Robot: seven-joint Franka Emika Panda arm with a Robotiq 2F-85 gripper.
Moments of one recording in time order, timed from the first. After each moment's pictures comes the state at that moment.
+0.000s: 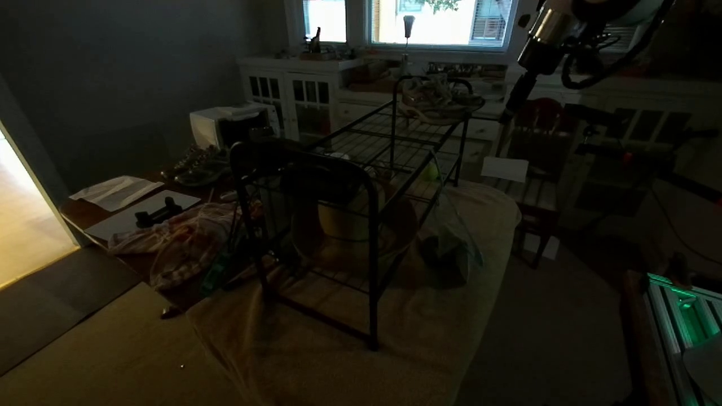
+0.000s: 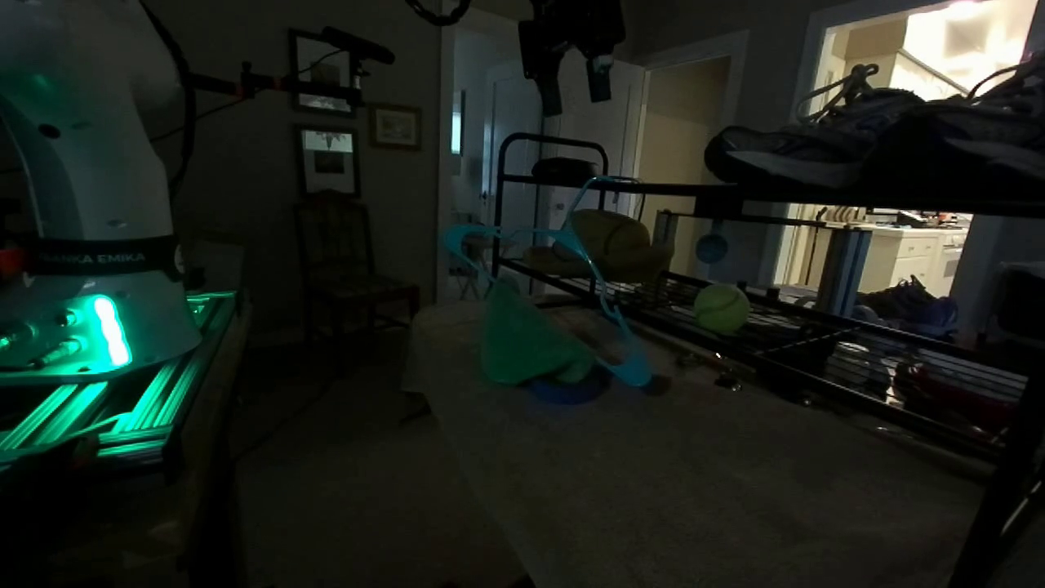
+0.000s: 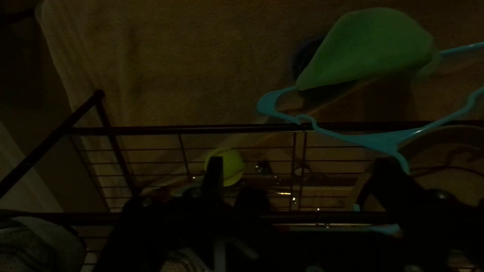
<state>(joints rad) -0.16 -0.32 -0.33 -2.37 -0.04 2.36 -0.50</state>
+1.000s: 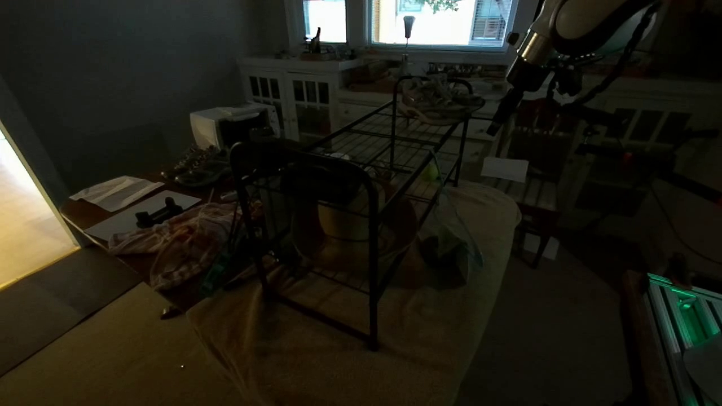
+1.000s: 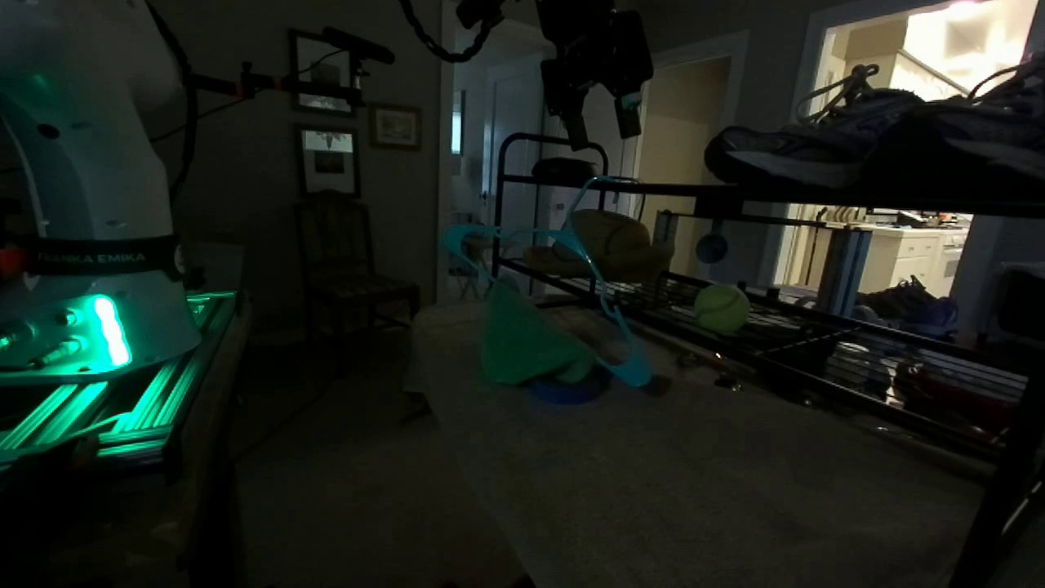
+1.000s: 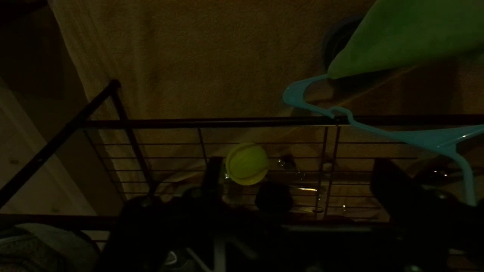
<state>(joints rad) -0.16 -0.22 -0.34 -2.39 -0.03 2.53 -0.50</state>
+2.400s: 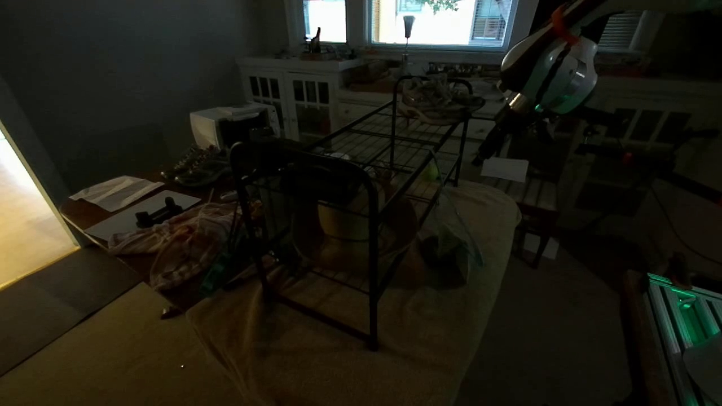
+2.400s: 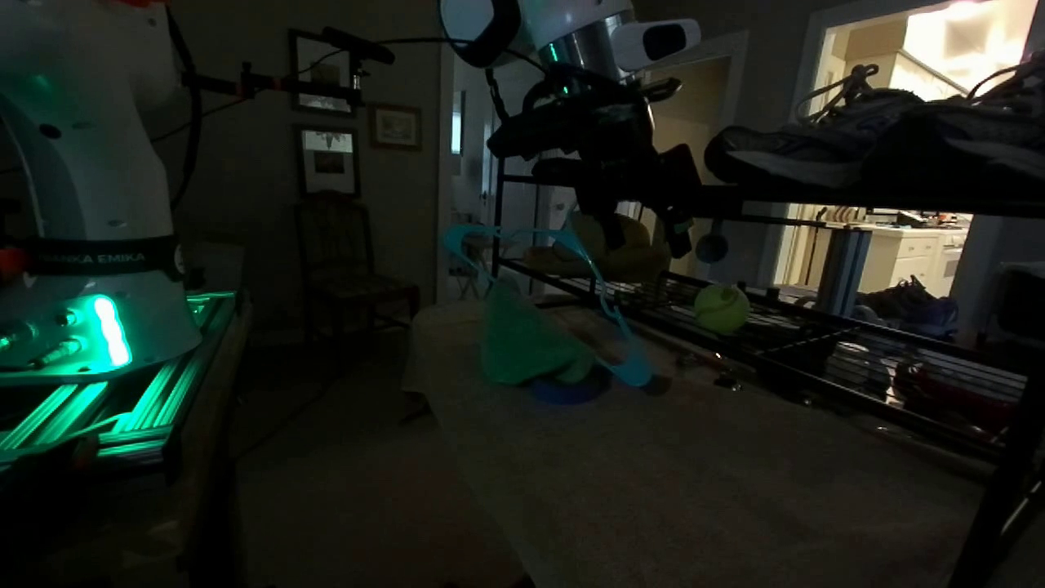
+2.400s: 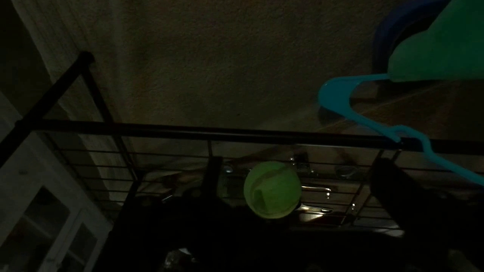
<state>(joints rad) -0.15 0.13 -0.39 -2.32 0.78 2.79 -1.33</state>
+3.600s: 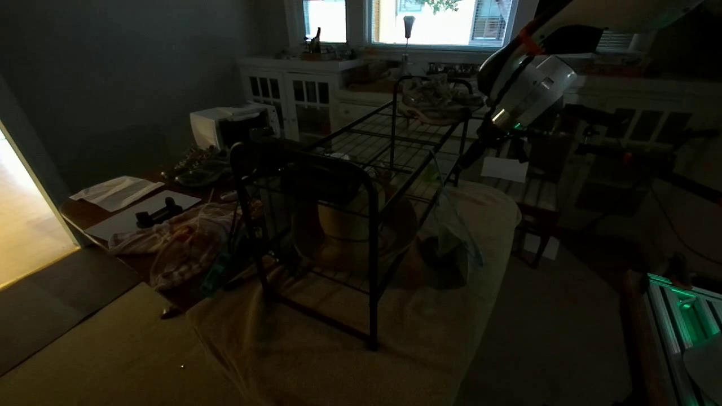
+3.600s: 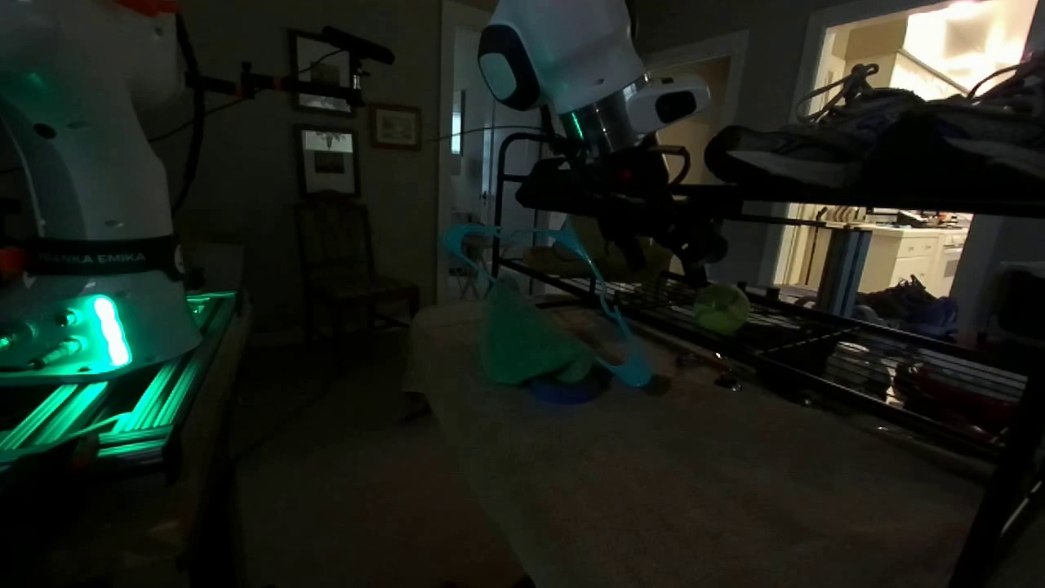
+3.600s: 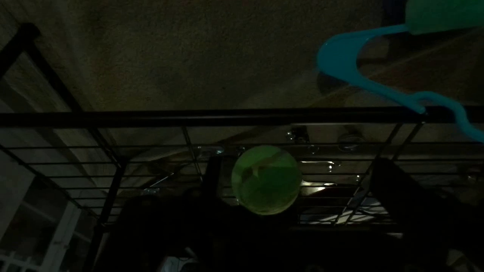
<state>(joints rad) -0.20 0.28 -0.28 -2.20 1.22 2.80 -1.62</state>
